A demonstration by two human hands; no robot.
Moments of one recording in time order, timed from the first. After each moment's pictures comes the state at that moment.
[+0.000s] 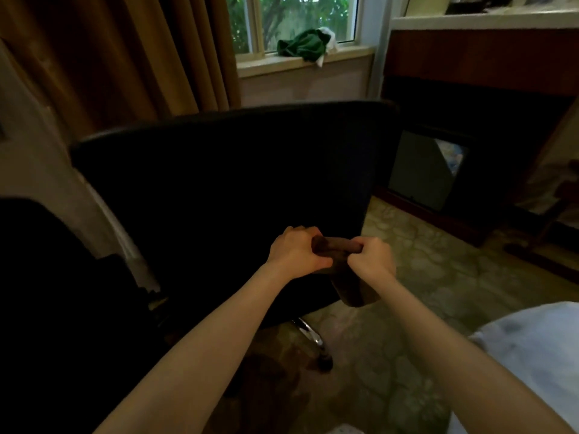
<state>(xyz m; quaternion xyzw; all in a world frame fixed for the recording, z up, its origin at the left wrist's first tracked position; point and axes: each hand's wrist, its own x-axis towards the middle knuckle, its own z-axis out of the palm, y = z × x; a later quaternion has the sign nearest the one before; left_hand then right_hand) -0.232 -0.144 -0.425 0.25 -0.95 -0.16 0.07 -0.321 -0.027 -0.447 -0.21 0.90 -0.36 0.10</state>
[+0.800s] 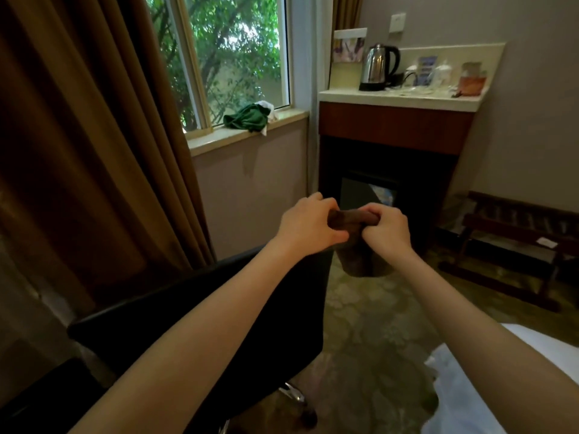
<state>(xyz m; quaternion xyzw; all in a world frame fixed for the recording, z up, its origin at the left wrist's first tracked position) -0.309 -0.142 -0.160 -0.01 -0.97 -0.17 0.17 -0.372 -0.002 -0.194 -0.18 0.86 -0.47 -0.08</state>
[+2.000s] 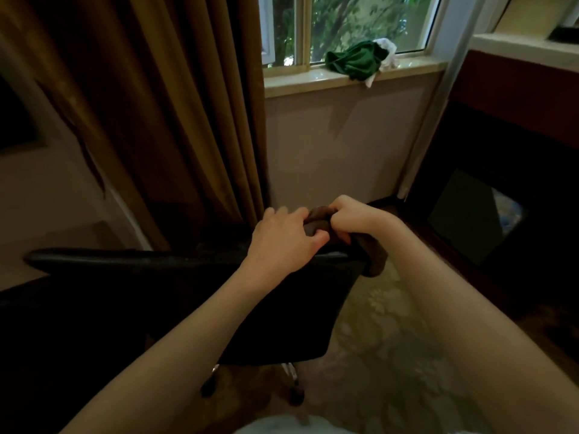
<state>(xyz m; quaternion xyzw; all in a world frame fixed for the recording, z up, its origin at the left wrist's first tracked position) -0.386 -0.160 -0.217 0.39 -0.91 -0.13 0.11 -0.538 -0.129 -0.209 -0.47 0.80 -0.17 0.34</state>
